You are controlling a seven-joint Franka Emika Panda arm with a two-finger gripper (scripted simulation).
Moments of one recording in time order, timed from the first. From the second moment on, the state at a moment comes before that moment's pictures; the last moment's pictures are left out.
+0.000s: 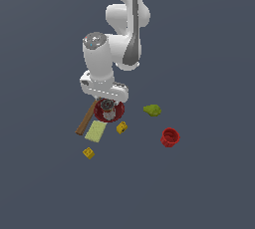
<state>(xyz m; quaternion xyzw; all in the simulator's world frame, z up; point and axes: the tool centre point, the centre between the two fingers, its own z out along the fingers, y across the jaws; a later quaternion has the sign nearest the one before) -0.073 -0.095 0.139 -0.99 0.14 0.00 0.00</state>
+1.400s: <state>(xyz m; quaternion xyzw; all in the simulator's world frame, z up) -0.080 -0.098 0.083 -0.99 0.15 0.00 0.00</state>
